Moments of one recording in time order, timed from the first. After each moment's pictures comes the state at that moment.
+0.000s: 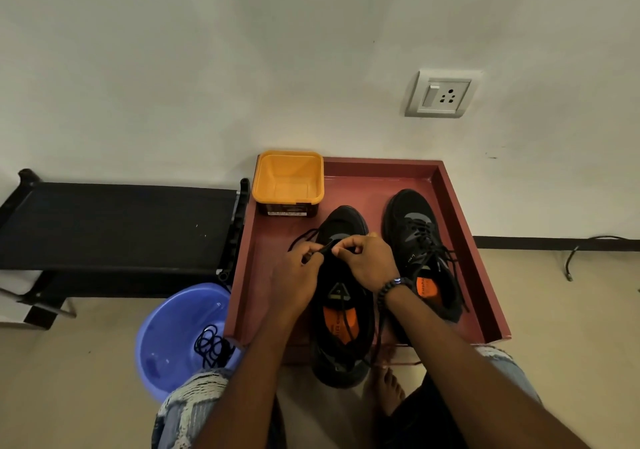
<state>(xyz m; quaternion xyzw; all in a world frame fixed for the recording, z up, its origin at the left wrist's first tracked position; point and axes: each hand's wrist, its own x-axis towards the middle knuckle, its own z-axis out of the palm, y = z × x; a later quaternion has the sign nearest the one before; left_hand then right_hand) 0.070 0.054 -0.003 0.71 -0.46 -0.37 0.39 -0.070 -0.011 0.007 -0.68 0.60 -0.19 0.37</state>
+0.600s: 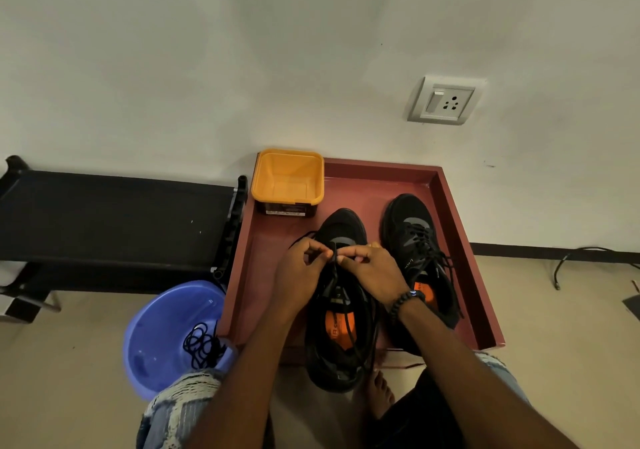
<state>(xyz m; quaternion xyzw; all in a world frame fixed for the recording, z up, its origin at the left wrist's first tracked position) 0.067 0.038 -0.020 0.66 -0.47 -0.37 0.45 -0.085 -0.004 0.005 -0.67 0.58 -0.19 0.41</state>
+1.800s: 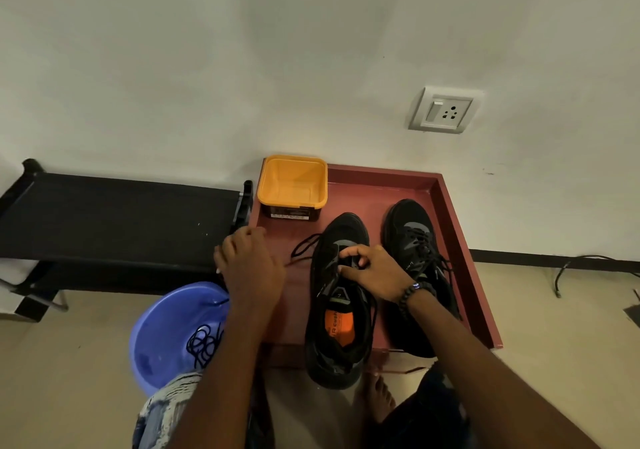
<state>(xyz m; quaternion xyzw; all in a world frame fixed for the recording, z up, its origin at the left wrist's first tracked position) 0.119 0.063 -0.006 0.84 -0.49 -0.01 0.21 -0.096 -0.013 0.007 -0.73 0.54 -0.09 0.40</state>
